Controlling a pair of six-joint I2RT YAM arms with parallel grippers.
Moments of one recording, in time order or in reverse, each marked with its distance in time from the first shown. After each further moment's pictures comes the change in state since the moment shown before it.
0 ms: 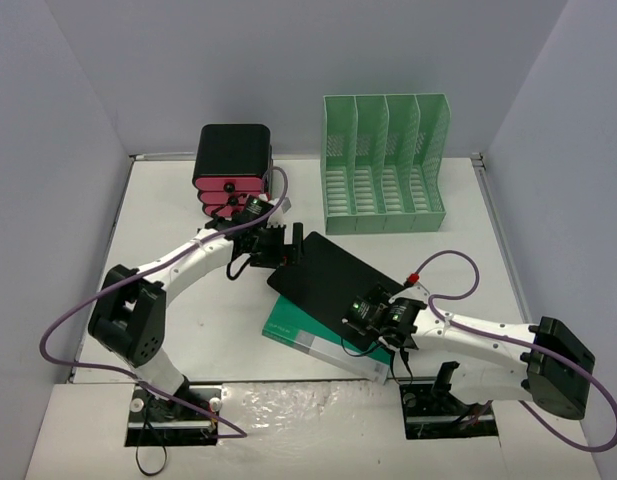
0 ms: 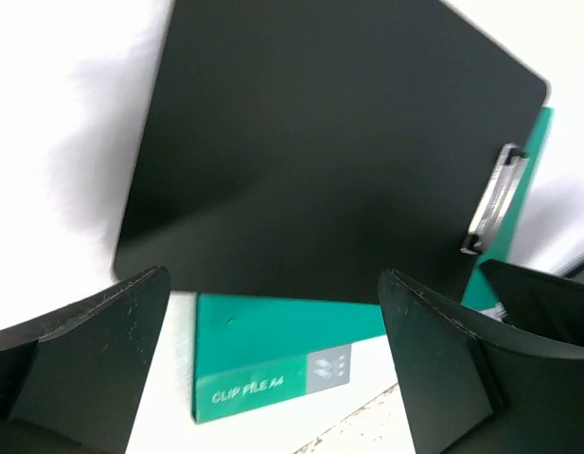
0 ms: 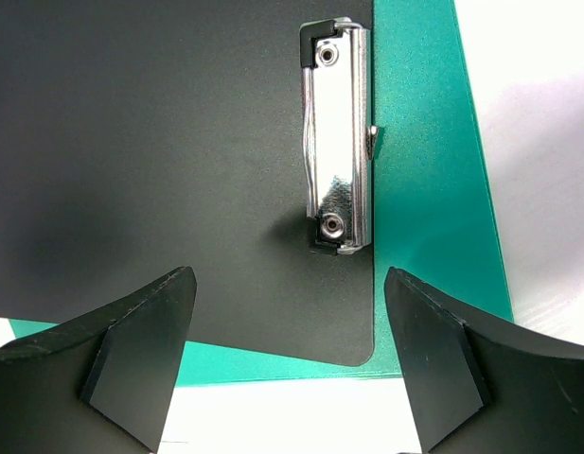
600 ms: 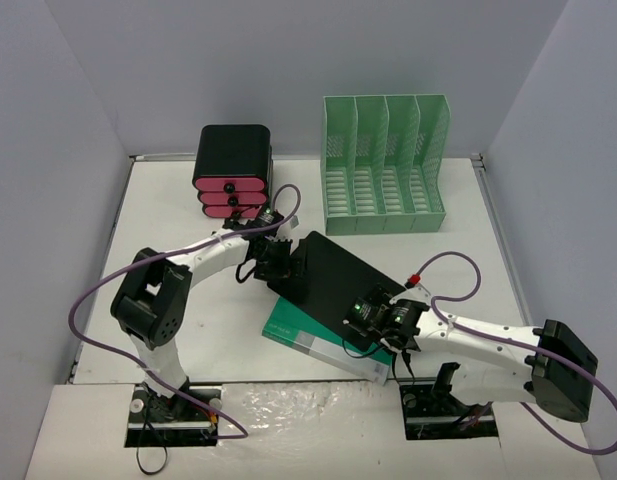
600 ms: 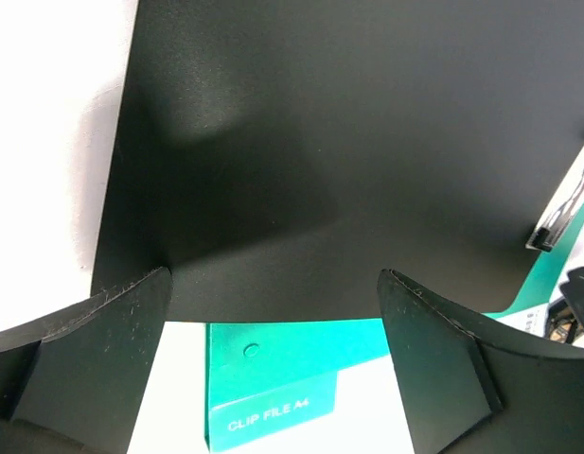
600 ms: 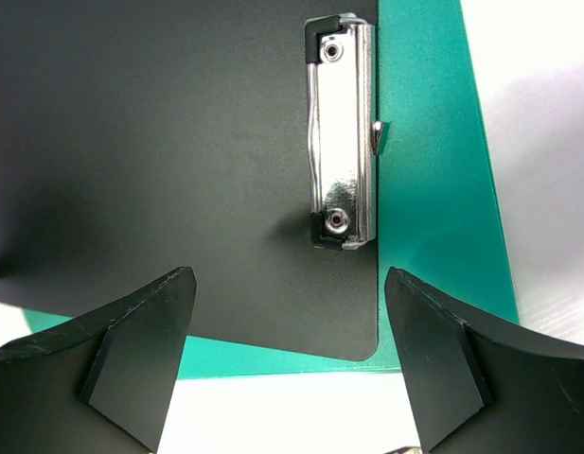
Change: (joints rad) left arm -0.015 0.161 0.018 -0.008 0.042 0.038; right arm 0.006 -0.015 -0.001 -0.001 -0.001 0.009
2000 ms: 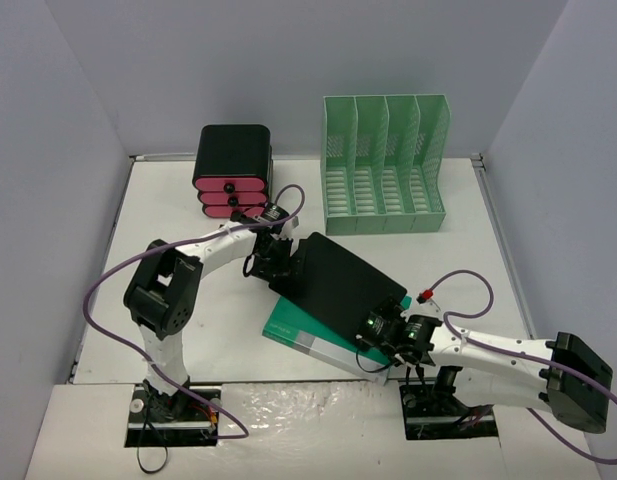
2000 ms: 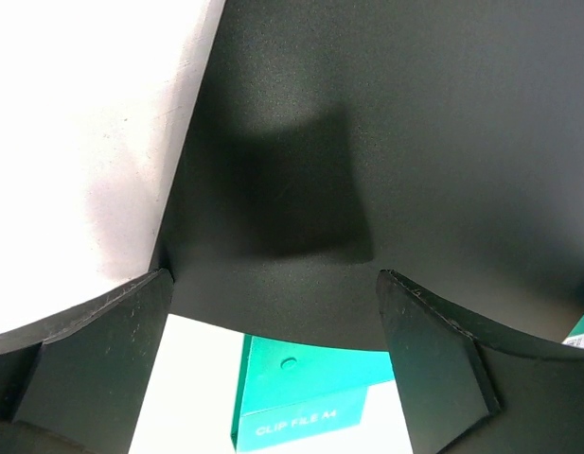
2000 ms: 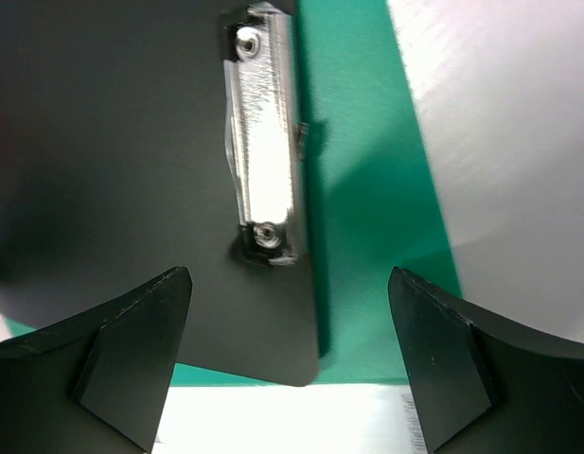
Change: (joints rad) left arm -0.006 0.096 0.102 -0.108 -0.085 0.024; right arm 0.026 -0.131 -0.175 0.077 -0.004 0.086
